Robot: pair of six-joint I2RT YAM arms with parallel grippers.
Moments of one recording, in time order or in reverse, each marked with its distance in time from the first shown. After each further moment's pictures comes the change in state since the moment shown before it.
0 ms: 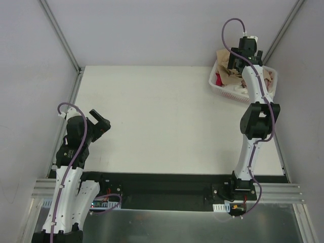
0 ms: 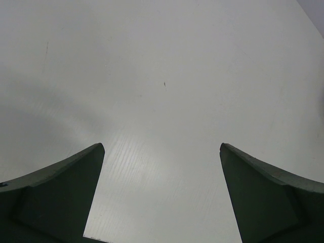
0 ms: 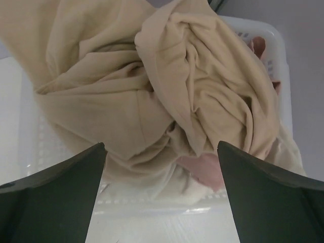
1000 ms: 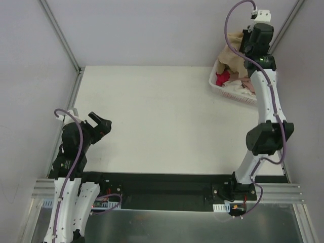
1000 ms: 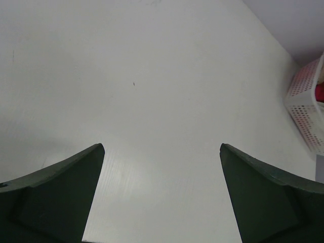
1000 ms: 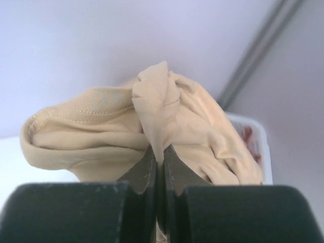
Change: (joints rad) left arm 0.000 -0.090 0.002 -0.001 0.089 0.000; right arm 0.020 -0.212 -0.101 0.285 -0.132 -0.123
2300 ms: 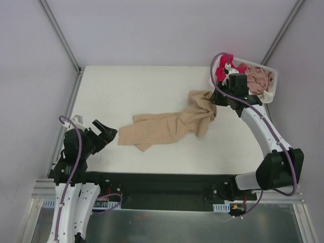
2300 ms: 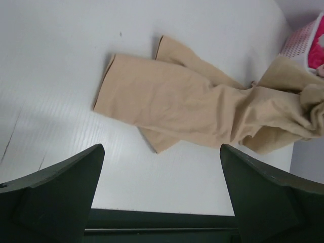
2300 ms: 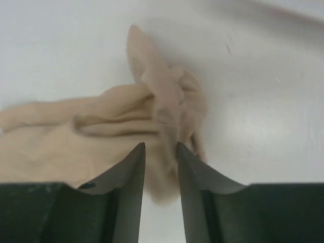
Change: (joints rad) left arm 0.000 -0.143 -0.050 -0.114 0.147 -0.085; right arm 0.206 -0.529 -0.833 -0.081 -0.357 0.304
